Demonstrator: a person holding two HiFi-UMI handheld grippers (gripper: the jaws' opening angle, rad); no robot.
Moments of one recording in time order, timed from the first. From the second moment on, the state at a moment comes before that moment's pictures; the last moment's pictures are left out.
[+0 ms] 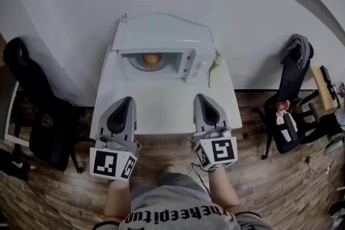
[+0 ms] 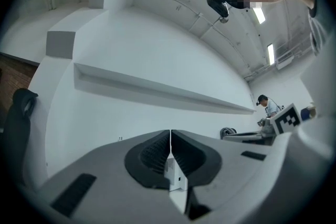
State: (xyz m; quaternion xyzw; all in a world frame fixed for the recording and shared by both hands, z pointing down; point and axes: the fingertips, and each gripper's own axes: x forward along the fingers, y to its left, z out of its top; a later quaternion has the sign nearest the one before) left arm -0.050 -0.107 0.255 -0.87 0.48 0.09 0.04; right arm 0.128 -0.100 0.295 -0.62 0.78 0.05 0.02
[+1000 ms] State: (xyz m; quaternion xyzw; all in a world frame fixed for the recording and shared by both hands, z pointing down) left arm 0.004 -0.196 0.297 -0.86 0.50 0.06 0.02; right arm 0.141 -0.207 0.349 -0.56 0.83 -0.01 0.01
